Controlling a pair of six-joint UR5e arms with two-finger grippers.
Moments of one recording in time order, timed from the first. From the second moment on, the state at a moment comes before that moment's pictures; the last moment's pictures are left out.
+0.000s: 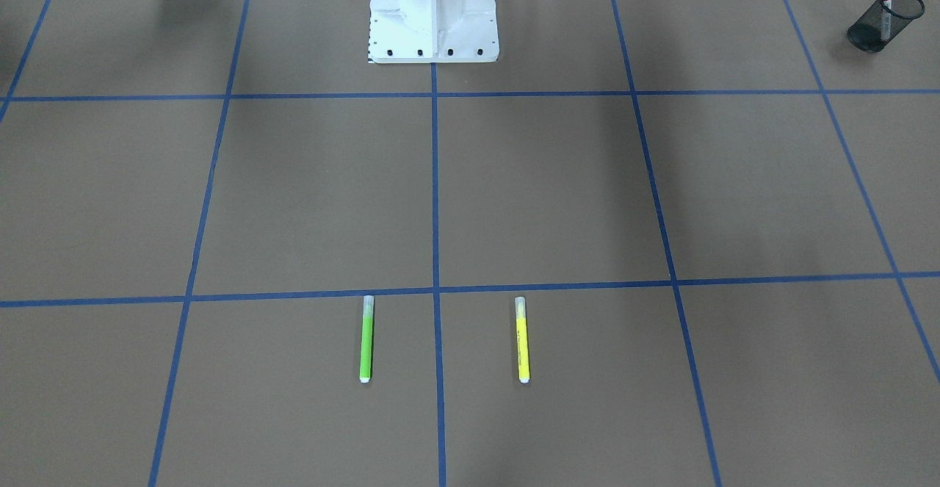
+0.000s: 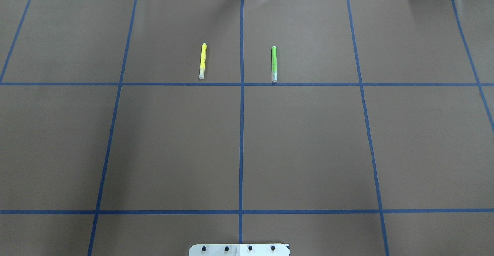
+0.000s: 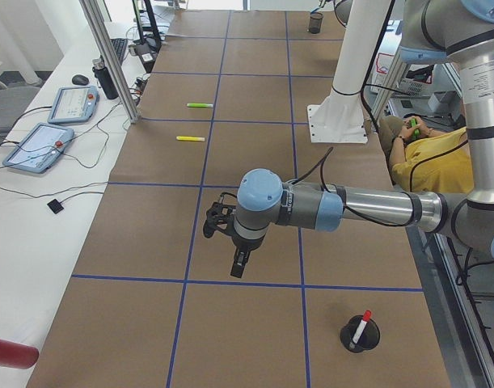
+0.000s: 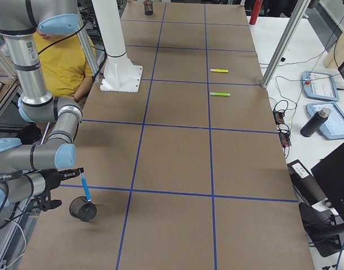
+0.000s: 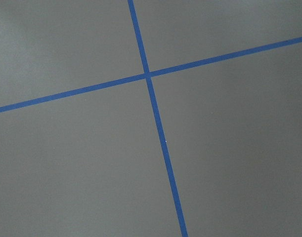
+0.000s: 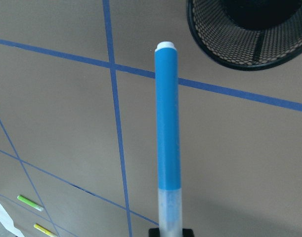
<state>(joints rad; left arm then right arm) -1.63 -1.30 -1.93 -1.63 -2.36 0.16 2.86 -2.17 1.89 -2.73 2.21 -0.24</state>
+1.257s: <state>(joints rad) -1.63 -1.31 -1.93 -1.66 -2.36 0.16 3.05 -2.07 1.79 -2.72 1.96 -0.28</state>
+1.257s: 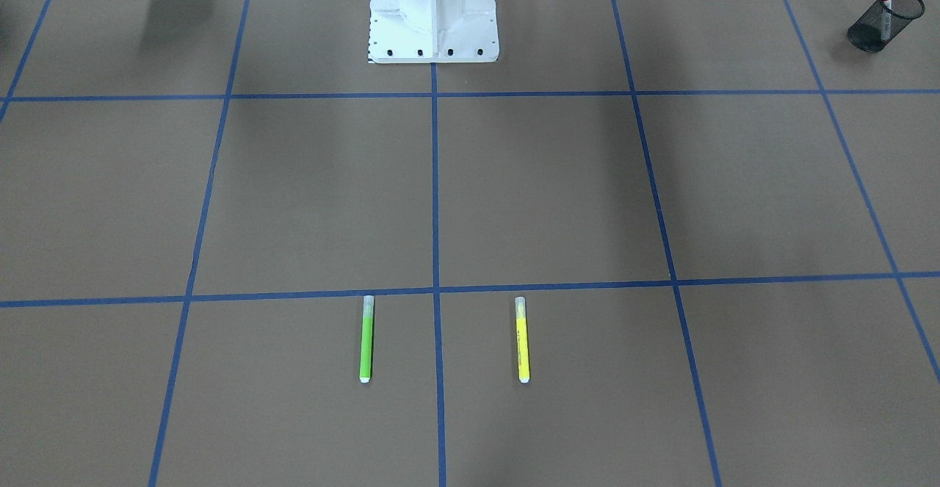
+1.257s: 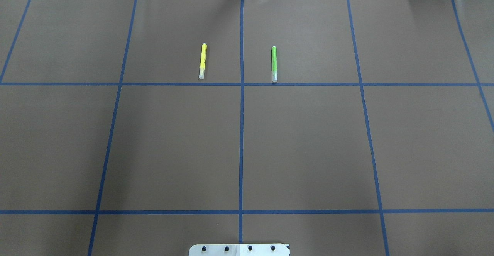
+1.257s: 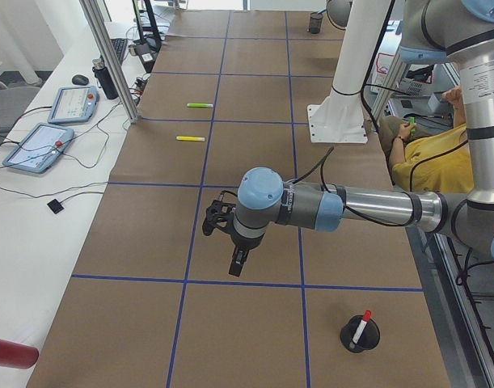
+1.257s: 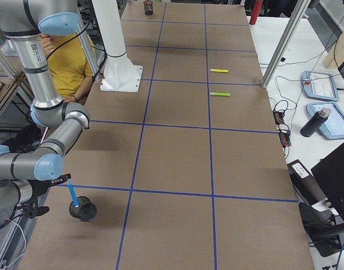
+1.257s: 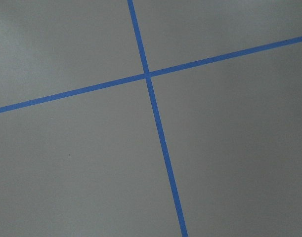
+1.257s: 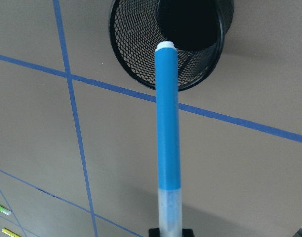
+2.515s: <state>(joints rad) -1.63 -1.30 -1.93 -1.66 -2.36 0.16 3.09 -2.05 1.70 -2.66 1.97 -0.27</state>
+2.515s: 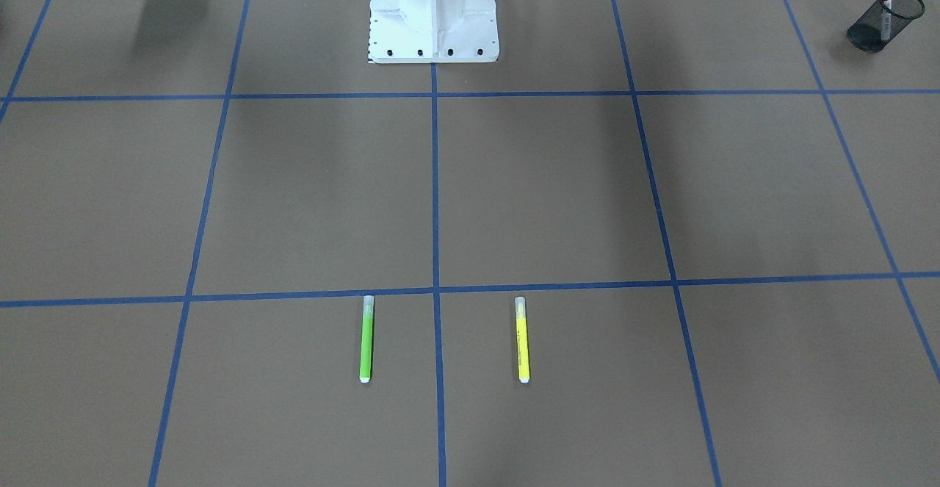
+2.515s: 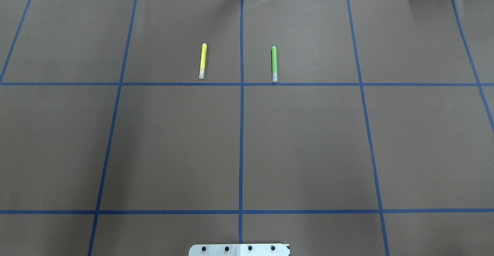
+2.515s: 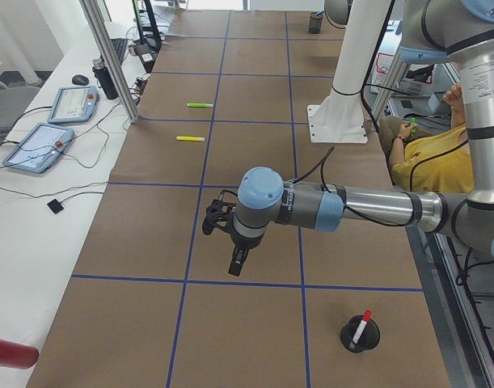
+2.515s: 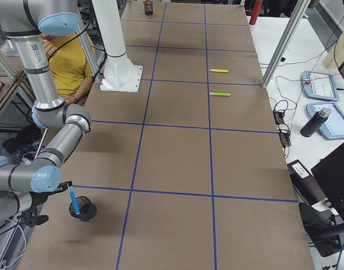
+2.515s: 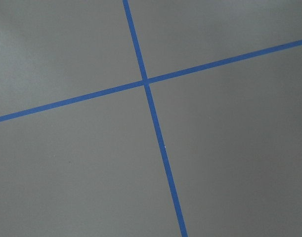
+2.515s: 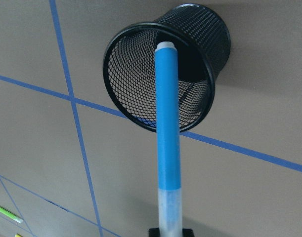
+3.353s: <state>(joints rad) -1.63 -1.30 -1.93 -1.66 -2.36 0.16 3.08 -2.05 1.70 -2.64 1.97 -0.26</state>
